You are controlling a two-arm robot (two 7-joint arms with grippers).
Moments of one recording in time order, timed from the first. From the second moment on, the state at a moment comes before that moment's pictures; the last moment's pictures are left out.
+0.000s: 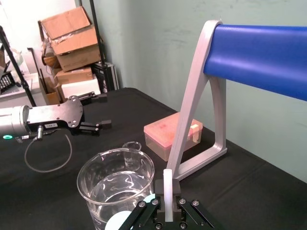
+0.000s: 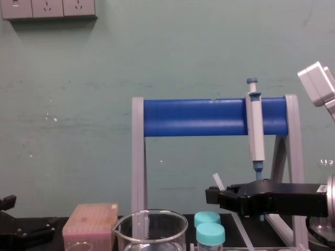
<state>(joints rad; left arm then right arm) -0.20 0.60 0.45 -1.41 -0.25 -0.12 0.03 0.48 0.45 -0.55 -1.30 0.52 0.10 0.63</state>
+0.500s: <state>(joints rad) -0.20 0.60 0.45 -1.41 -0.25 -0.12 0.03 0.36 0.45 -0.46 -1.40 0.49 -0.18 0.57</state>
